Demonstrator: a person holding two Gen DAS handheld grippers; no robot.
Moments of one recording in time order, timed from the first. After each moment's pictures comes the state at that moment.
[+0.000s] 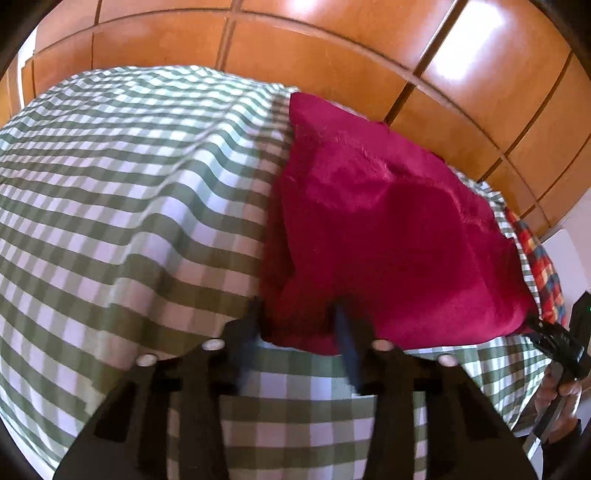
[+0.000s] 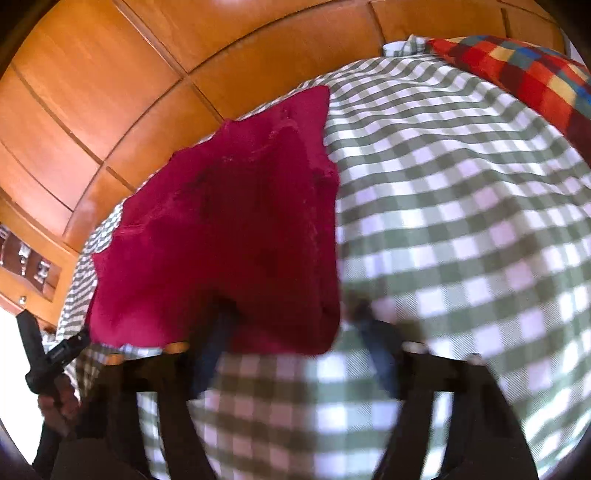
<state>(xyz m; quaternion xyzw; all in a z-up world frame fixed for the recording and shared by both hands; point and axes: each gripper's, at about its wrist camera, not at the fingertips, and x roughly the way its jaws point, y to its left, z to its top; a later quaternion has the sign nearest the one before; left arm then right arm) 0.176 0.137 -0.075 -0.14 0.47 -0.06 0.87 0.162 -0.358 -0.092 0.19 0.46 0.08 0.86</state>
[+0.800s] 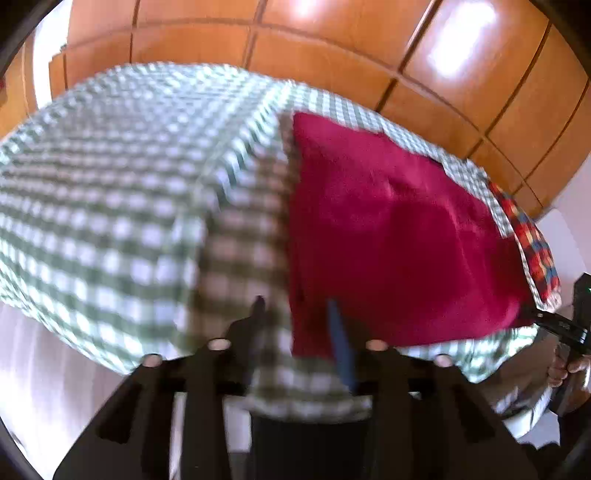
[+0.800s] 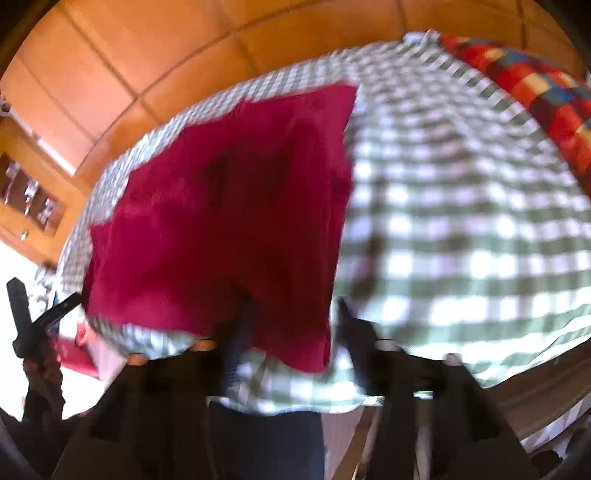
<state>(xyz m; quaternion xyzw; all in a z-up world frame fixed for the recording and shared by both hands) 0.023 0.161 -0.043 -0.13 0.45 -0.05 0.88 0.053 -0.373 -0.059 0.13 0.48 0.10 0.86</state>
